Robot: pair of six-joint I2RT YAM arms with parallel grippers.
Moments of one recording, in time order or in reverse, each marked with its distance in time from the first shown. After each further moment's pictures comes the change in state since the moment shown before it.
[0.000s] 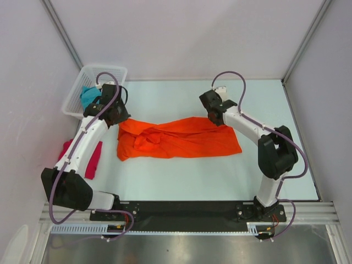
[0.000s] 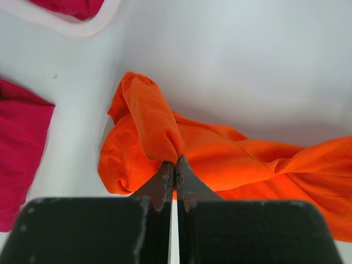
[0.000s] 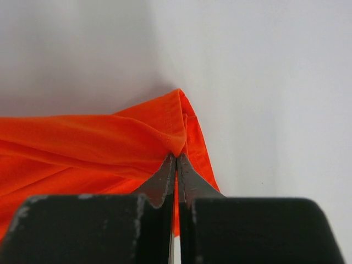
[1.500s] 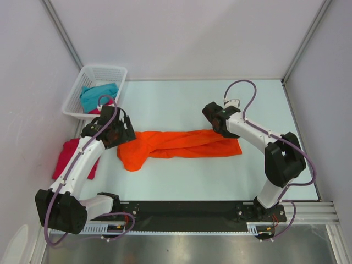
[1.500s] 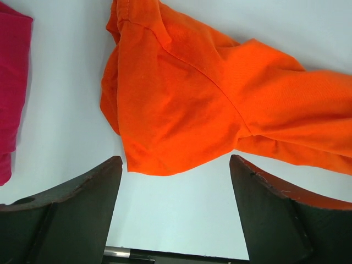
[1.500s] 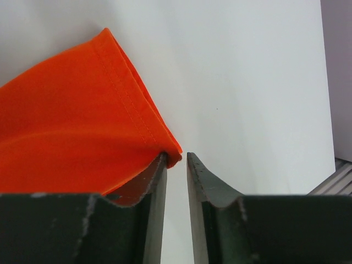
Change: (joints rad) left arm -0.003 -0.232 -0.314 -0.060 0.113 0.008; right arm 0.040 -0.132 -0.137 -0.328 0.126 0.342
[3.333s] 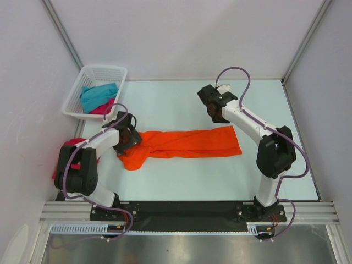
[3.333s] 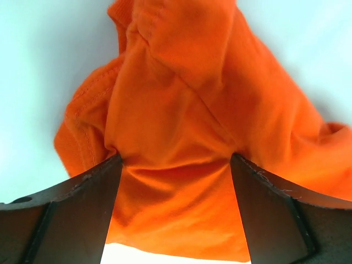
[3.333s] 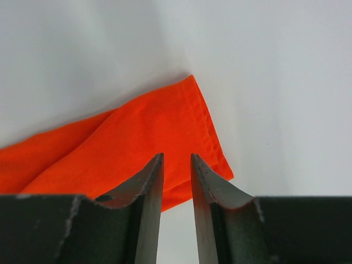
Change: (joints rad) left arm 0.019 0.376 -0.152 0.315 -0.079 -0.314; right arm -0.011 0.130 0.291 0.034 -0.150 -0.123
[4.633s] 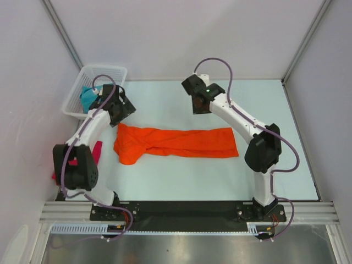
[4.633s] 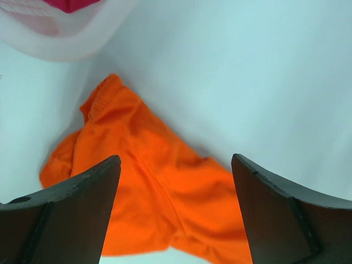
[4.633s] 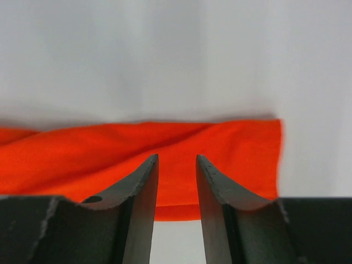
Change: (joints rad) left arm 0.135 0.093 0.396 -0.026 0.093 0.118; right arm 0.079 0.126 0.315 -0.034 -0.111 -0.098
